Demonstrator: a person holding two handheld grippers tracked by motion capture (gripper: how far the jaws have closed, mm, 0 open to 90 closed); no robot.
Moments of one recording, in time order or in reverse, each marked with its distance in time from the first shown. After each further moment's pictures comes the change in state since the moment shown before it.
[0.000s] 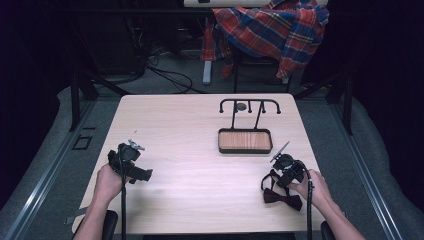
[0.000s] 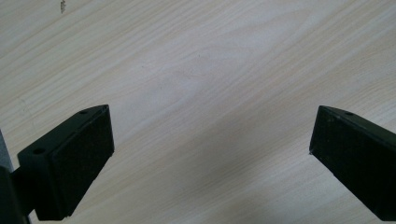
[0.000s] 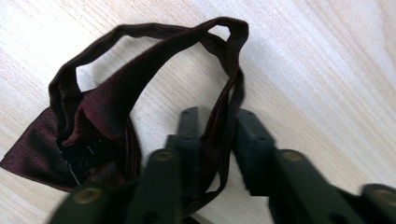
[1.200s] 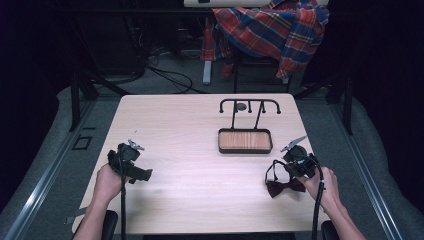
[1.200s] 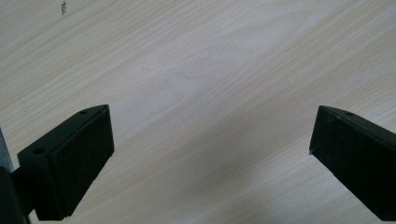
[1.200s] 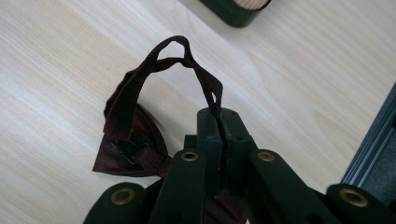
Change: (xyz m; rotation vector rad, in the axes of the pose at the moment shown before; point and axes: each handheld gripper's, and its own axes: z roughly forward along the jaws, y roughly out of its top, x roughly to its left) left arm 0.000 0.000 -0.001 -0.006 0.001 0.002; right arm -0.002 -0.008 -0.060 -0.200 -0.159 0.012
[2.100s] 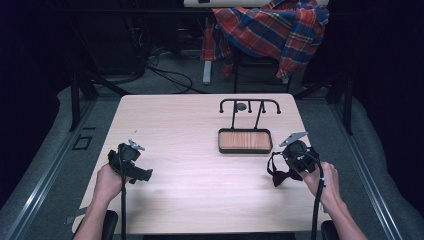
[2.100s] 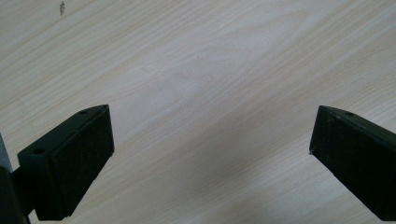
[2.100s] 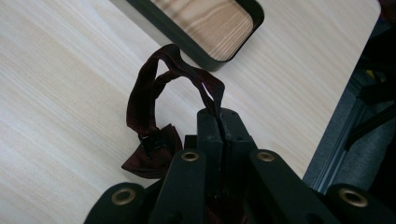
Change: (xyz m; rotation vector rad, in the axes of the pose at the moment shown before) left arm -0.001 0.000 0.000 -0.003 -0.002 0.002; right arm 0.007 0.015 -0.025 -0.107 -0.116 -0.062
